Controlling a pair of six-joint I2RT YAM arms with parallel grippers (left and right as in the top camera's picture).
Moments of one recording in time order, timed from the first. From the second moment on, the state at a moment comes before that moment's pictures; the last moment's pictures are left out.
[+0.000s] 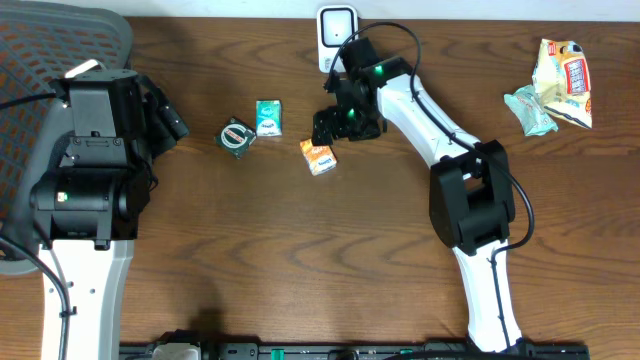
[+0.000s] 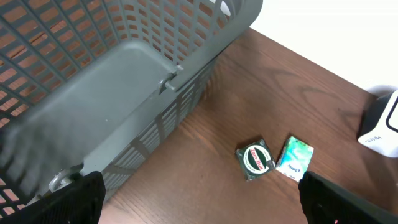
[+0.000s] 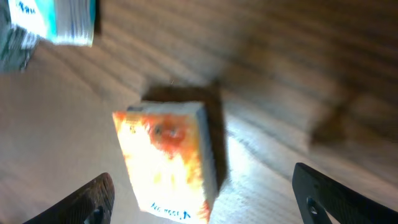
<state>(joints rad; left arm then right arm) -0.03 1.22 1.46 -1.02 -0.35 -0.49 0.43 2.37 2.00 -1.01 -0.41 0.14</state>
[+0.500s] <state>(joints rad) -0.03 1.22 1.46 -1.02 -0.35 -0.49 0.44 2.37 1.89 -0.88 -0.38 0.10</state>
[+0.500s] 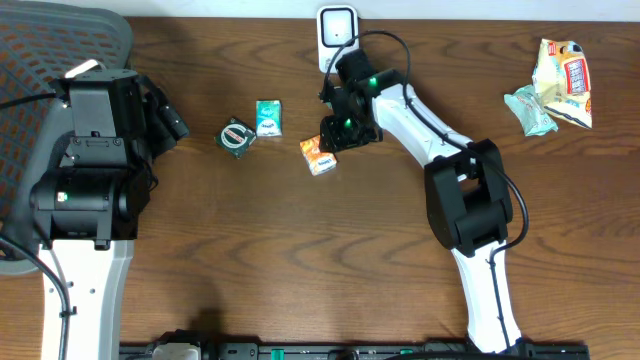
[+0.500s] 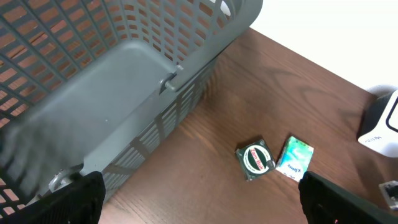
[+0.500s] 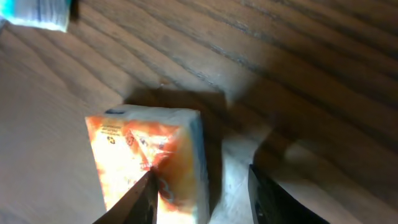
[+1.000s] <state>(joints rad) -0.03 1.22 1.46 -1.02 -0.35 -0.49 0.45 2.35 1.80 -0.79 -0.58 0.10</state>
